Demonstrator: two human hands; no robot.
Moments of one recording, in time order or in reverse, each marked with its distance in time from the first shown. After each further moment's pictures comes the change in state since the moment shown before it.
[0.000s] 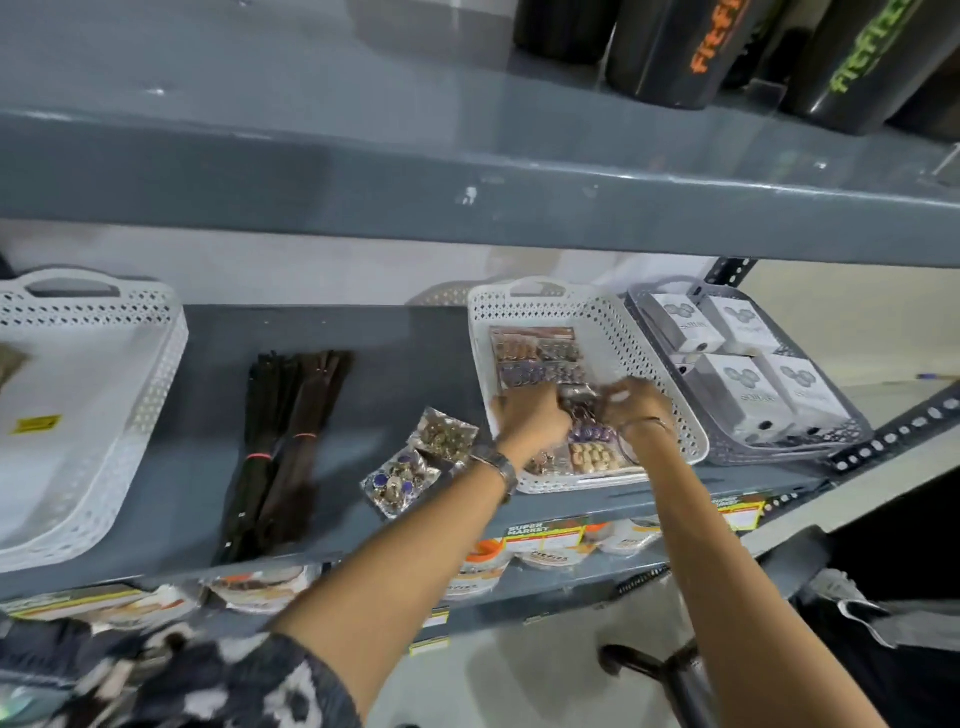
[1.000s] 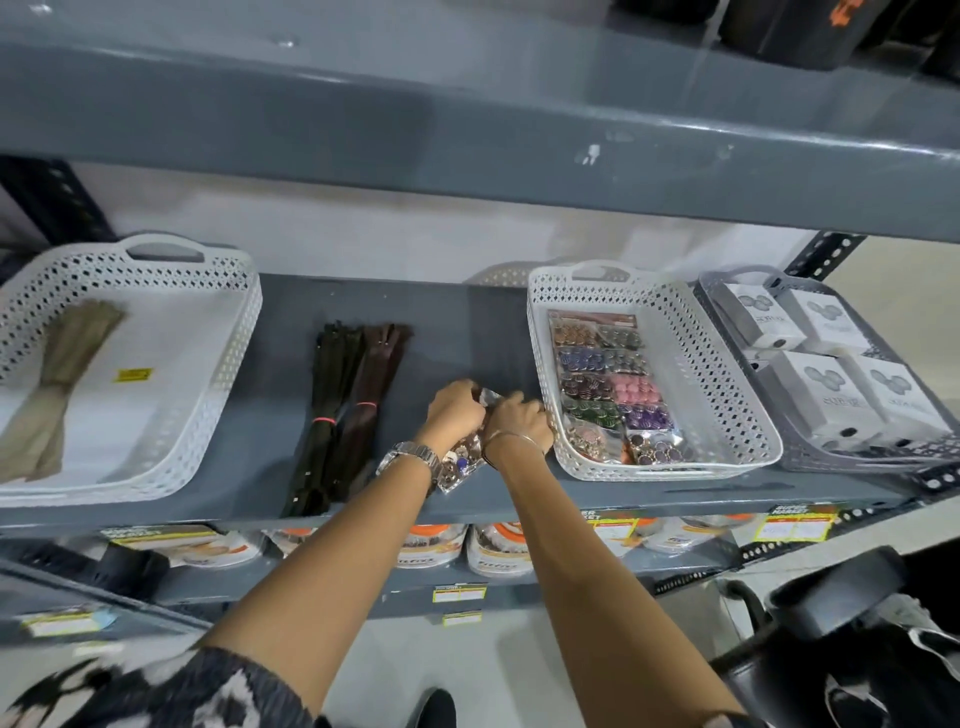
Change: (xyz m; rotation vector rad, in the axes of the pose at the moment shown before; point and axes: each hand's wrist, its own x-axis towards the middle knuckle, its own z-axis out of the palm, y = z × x) left_hand -0.011 -0.132 -0.046 -0.052 0.095 -0.340; right_hand -0.078 -0.096 0.142 -0.290 -0.177 -0.147
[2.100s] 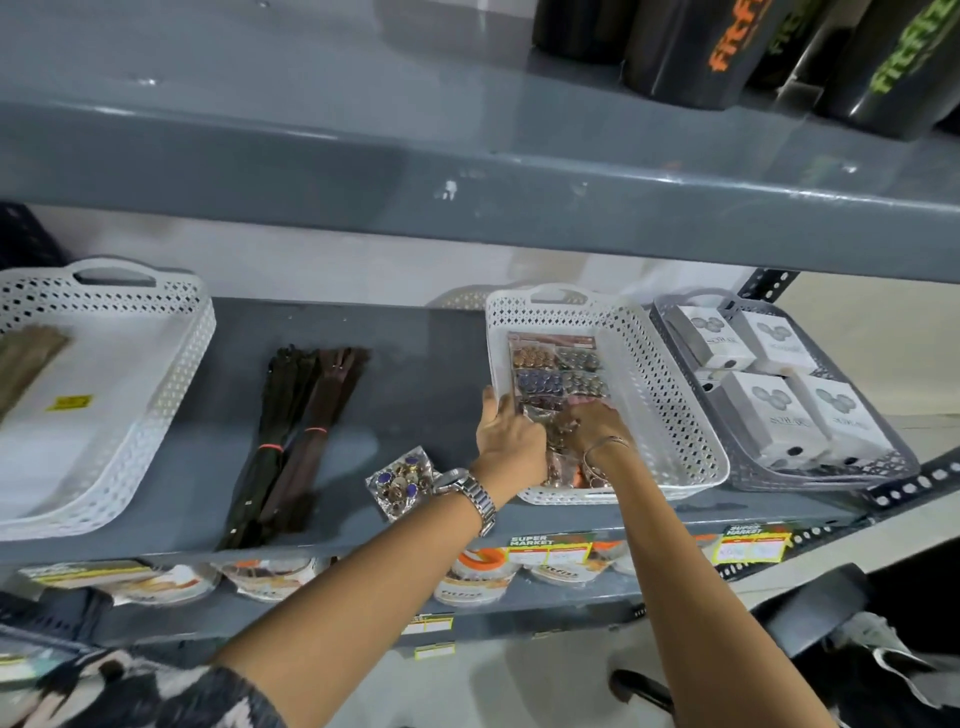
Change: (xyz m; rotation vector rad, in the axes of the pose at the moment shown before) left_hand -0.049 0.097 0.050 0.746 0.024 0.389; right_hand 0.071 0.125 -0.069 0.062 0.007 -0.111
